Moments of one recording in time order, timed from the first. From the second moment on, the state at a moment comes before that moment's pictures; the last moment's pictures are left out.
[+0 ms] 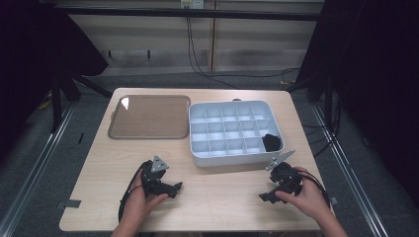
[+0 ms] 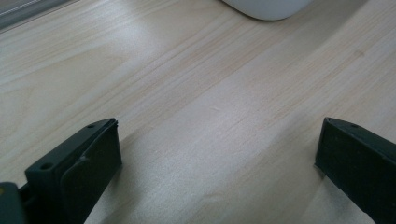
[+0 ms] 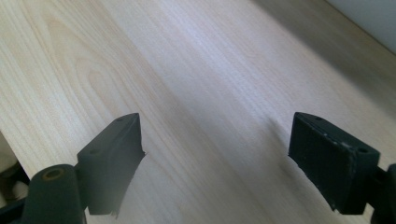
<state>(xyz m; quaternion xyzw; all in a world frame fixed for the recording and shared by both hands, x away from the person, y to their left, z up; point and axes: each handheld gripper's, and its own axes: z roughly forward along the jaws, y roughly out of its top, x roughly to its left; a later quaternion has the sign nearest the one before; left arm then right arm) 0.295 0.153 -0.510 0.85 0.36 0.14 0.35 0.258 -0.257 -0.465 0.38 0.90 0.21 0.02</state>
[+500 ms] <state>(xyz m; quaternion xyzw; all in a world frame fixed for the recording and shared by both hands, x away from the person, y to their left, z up) 0.294 0.152 -0.510 0.85 0.36 0.14 0.35 0.244 -0.260 -0.486 0.36 0.90 0.25 0.05</state>
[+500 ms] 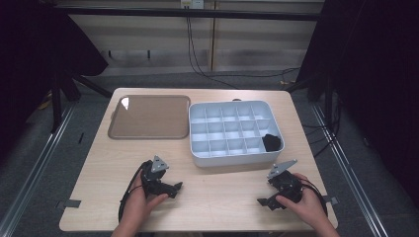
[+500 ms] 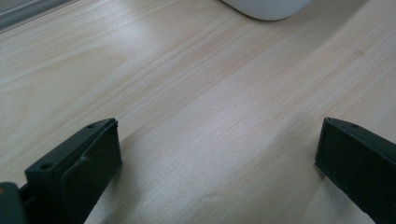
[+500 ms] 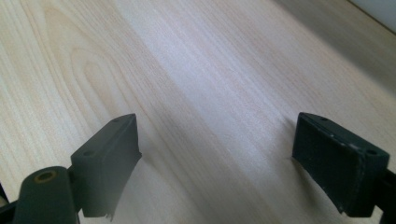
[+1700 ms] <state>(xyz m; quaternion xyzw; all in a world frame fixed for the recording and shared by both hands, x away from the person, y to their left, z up) 0.294 0.152 -0.510 0.85 0.36 0.14 0.35 0.221 -0.274 -0.511 0.33 0.86 0.37 0.13</state>
